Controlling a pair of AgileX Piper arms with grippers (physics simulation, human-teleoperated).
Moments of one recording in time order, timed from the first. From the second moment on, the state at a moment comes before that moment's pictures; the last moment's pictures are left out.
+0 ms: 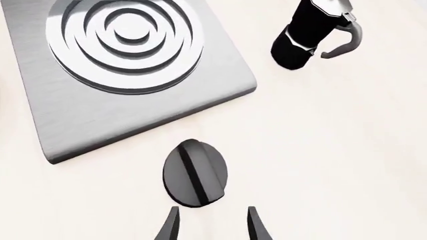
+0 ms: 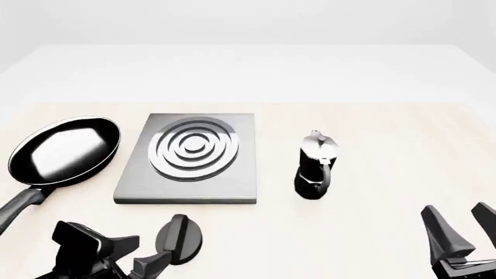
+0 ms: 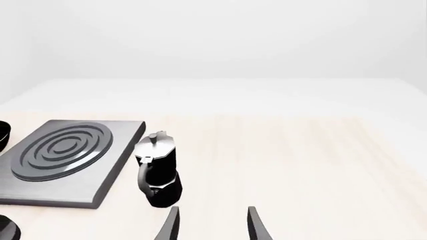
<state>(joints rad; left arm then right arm) -0.65 0.86 -0.04 -0.15 -0.28 0.09 0.00 0.00 0.11 0.04</state>
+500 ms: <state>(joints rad) -0.66 1.16 -0.04 -0.43 -0.27 0.08 0.00 0.00 0.10 0.04</state>
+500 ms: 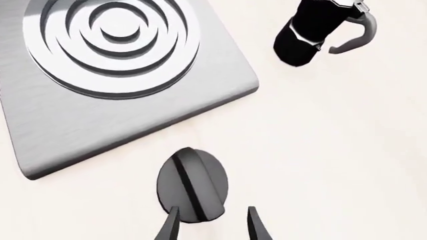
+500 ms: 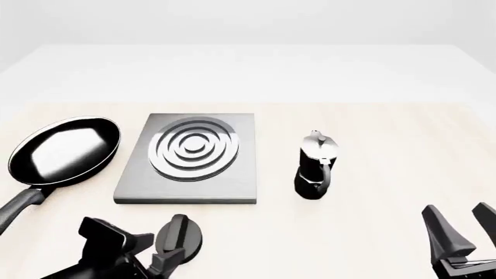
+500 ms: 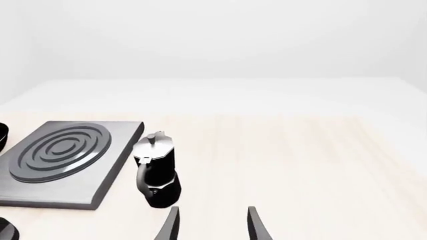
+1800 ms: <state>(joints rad) -0.99 1.13 -0.24 -0.31 -0.31 0.05 0.00 0.00 0.10 0.06</state>
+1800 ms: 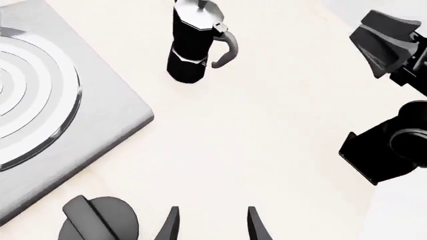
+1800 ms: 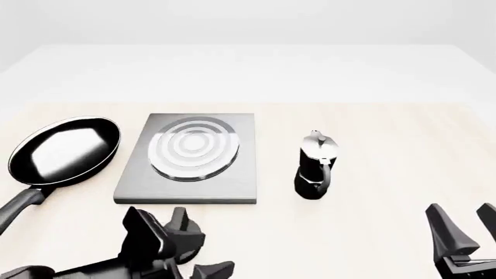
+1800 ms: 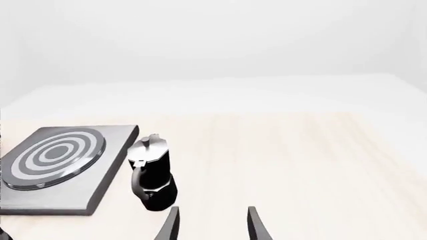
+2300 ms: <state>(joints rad) -0.88 0.62 -0.46 0.28 -0.17 0.06 0.00 0.00 0.08 0.06</state>
